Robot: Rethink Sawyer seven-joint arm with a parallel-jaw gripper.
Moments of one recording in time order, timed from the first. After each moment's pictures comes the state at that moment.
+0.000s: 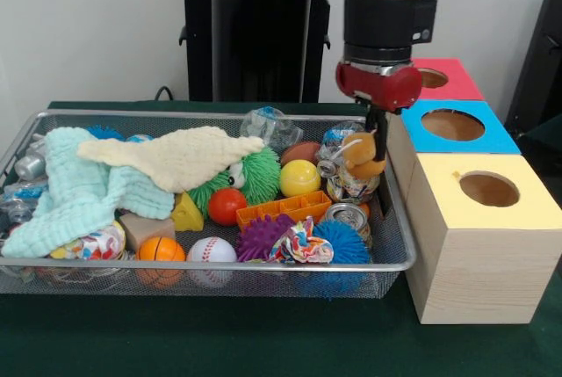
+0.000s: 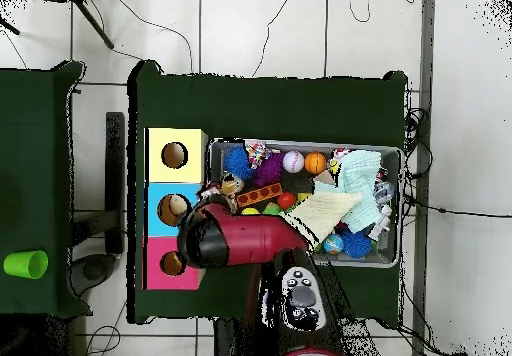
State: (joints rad) arm -0.13 -0.69 0.05 1.87 -0.14 0.16 2.87
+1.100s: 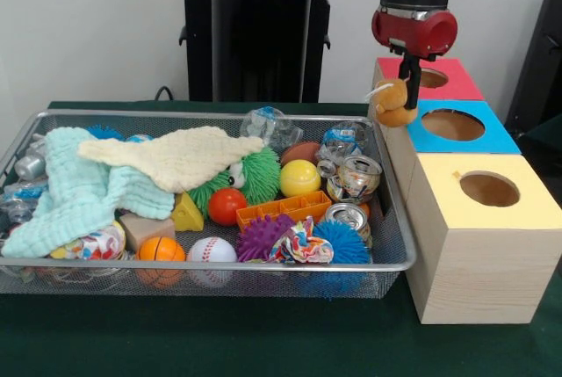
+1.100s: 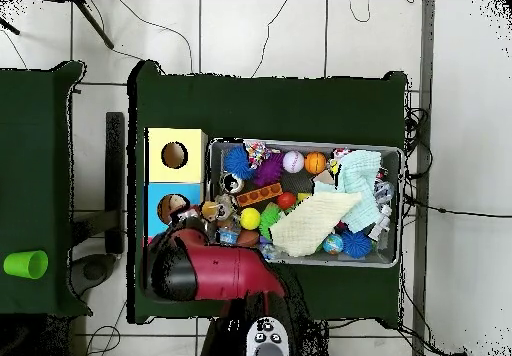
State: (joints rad) arm -0.01 -0.83 -0.02 2.02 0.04 0.16 2.87
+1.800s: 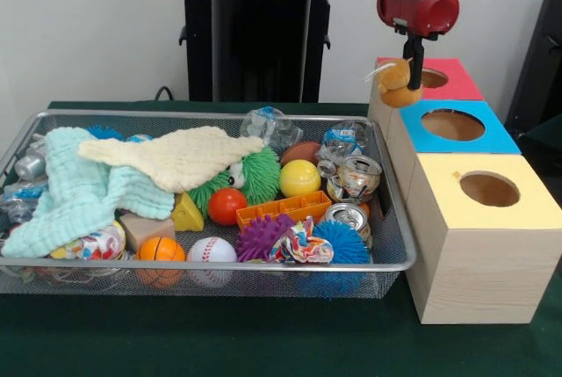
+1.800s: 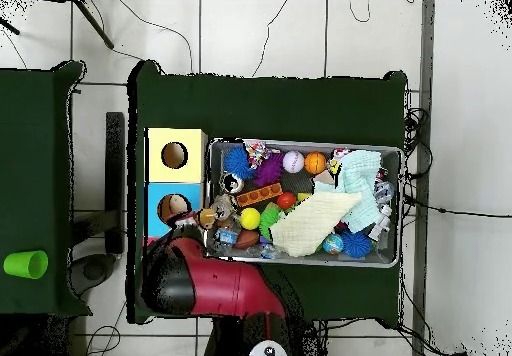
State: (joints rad) arm 0.00 -0.90 -0.02 2.09 0.14 0.16 2.87
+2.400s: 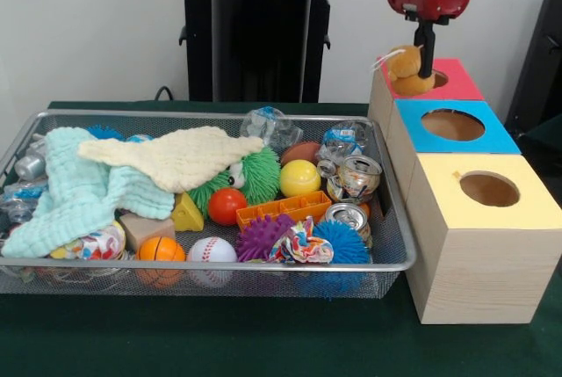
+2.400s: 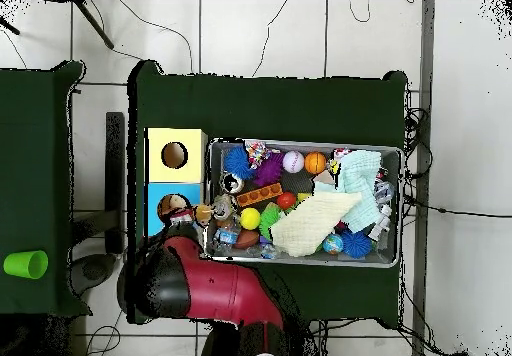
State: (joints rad) arm 0.02 -0.94 -0.03 2.09 0.19 0.16 2.87
